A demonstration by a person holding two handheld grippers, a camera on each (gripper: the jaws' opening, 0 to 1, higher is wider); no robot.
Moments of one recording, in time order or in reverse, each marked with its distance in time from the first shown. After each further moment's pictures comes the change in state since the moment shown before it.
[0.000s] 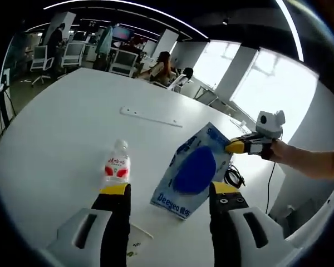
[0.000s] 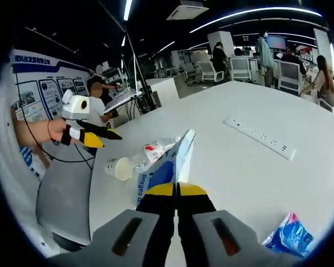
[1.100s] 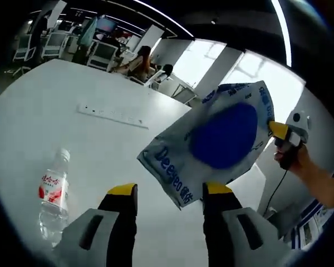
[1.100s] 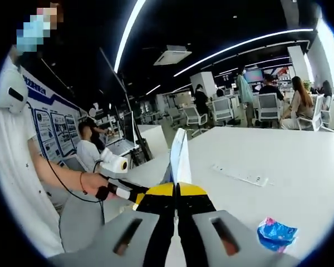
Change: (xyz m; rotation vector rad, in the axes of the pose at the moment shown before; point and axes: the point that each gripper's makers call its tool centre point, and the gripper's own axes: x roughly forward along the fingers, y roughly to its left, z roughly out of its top) left arm 0.083 -0.084 0.022 -0.034 0.001 -0.196; right arm -0.125 0.030 0.075 0.055 -0.366 -0.126
